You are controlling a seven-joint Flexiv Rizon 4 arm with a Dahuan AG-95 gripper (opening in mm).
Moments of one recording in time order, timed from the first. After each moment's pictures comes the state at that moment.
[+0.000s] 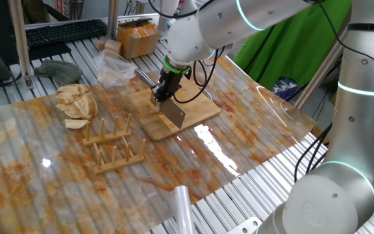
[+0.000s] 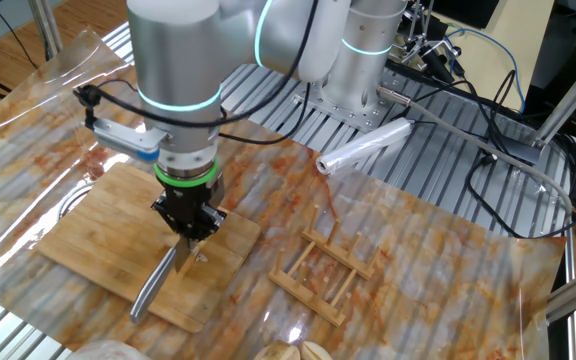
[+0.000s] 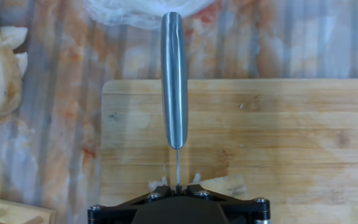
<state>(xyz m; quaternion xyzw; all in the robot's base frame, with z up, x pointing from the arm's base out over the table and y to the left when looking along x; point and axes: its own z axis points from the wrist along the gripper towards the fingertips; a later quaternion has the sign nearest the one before) 0.615 -0.049 0.046 -0.06 1.00 0.03 0.06</state>
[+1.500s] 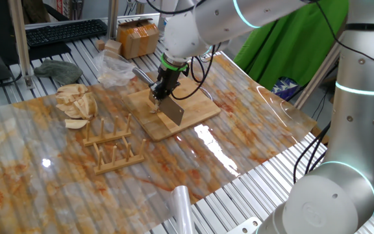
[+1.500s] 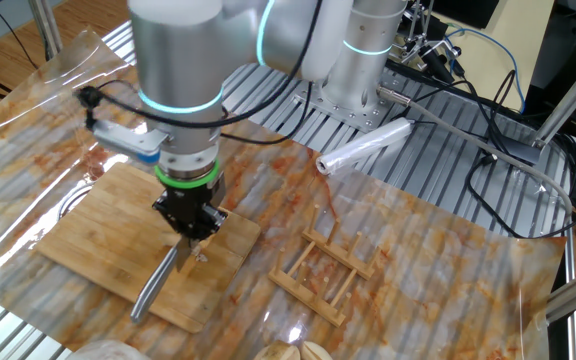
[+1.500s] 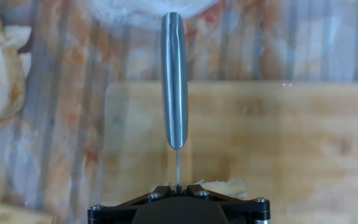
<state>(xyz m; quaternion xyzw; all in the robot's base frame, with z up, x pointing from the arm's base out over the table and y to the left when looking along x) 0.627 -0.048 0.049 -0.07 1.00 0.03 0.06</state>
